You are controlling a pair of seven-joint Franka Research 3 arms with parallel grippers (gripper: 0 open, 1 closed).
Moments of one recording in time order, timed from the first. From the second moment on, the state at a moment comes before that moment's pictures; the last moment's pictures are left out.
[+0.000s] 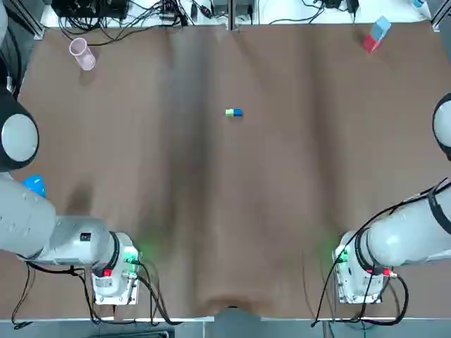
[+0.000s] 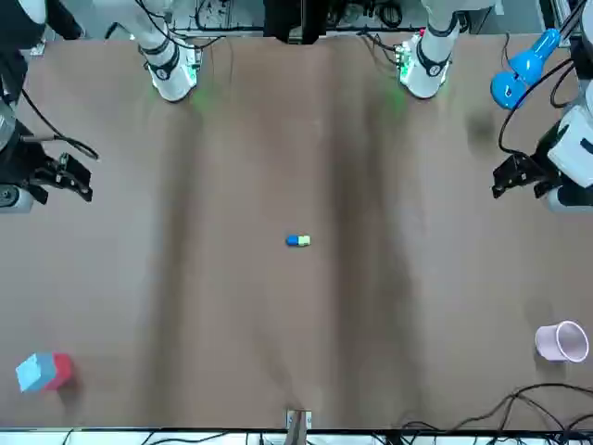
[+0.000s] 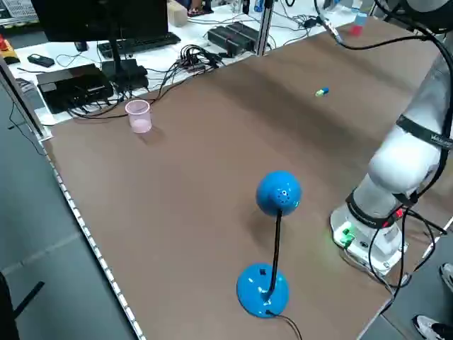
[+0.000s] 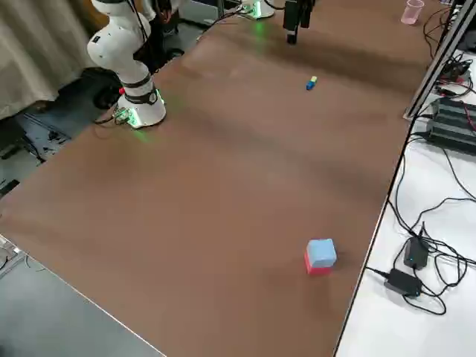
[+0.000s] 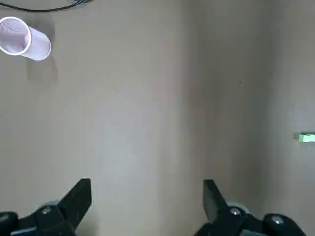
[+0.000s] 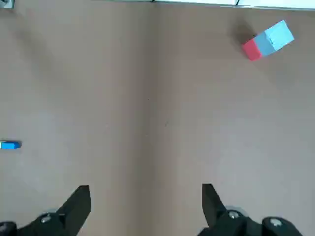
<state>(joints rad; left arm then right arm) -0.01 0.08 -0.07 -1.52 0.00 1.64 -0.08 0.10 0.17 -0.01 -1.32 -0.03 1.54 0.05</state>
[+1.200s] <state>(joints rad) -0.24 0.35 -0.08 -1.54 -0.01 1.77 -0.97 0.36 0.25 0.01 -1.39 -0.02 1.67 1.22</state>
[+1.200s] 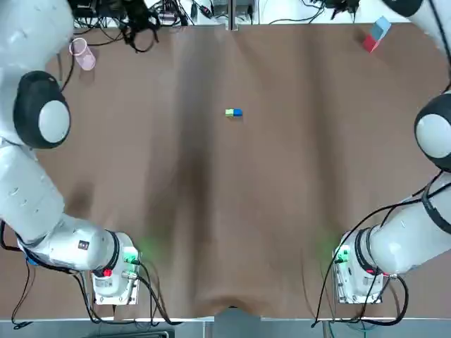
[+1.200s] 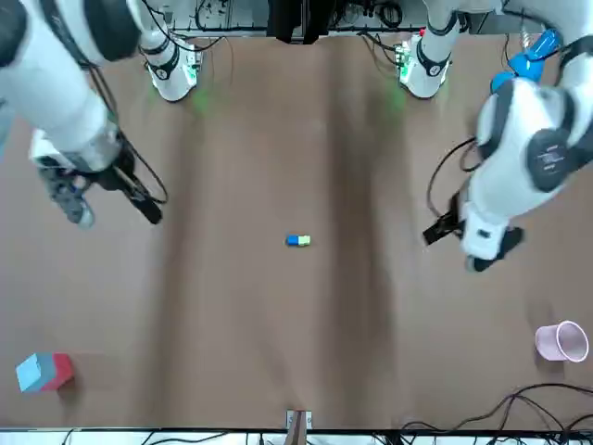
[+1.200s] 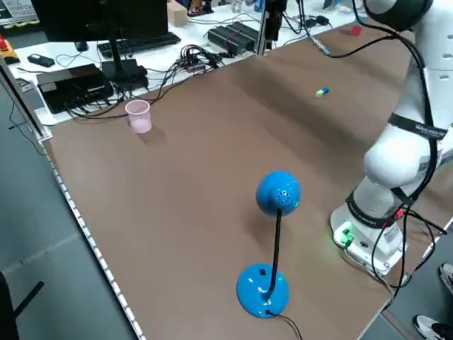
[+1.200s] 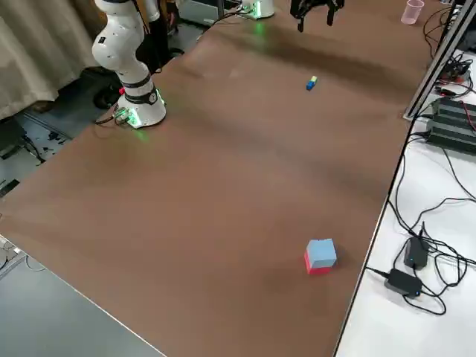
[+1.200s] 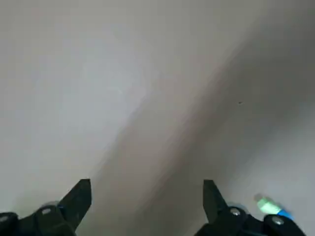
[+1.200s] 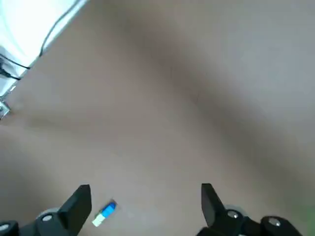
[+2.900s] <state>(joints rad) -0.63 0.78 -0.08 -1.55 -0.23 2.36 -2.08 0.64 0.73 0.01 -1.41 0.09 2.23 2.19</state>
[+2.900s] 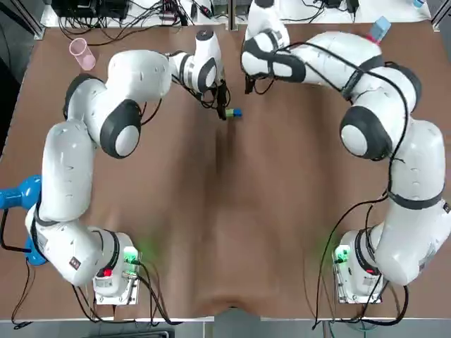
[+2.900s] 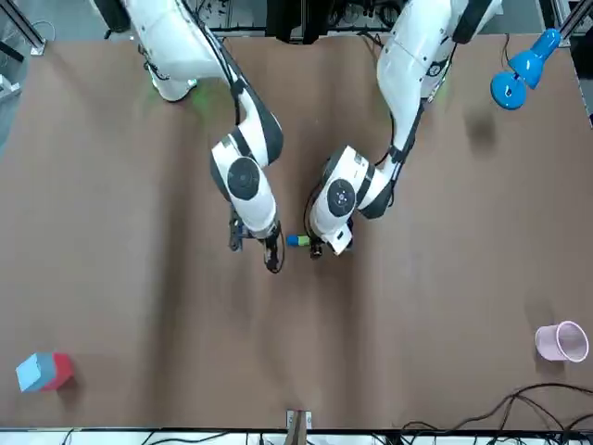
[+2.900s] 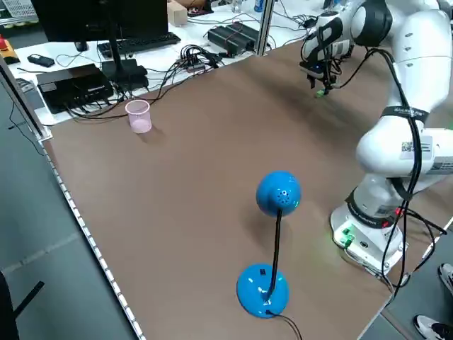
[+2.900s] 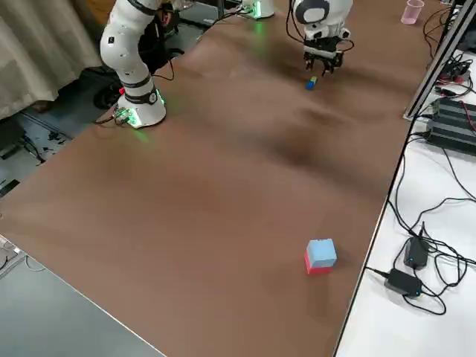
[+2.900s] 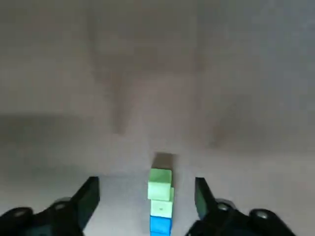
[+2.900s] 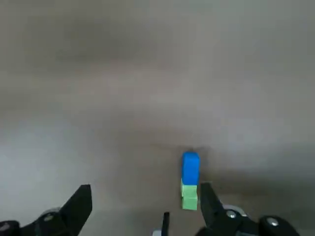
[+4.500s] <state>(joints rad) -0.64 0.81 -0.08 -1.55 -0.22 2.39 -2.07 0.69 0.87 0.04 -1.44 0.19 2.42 2.21</state>
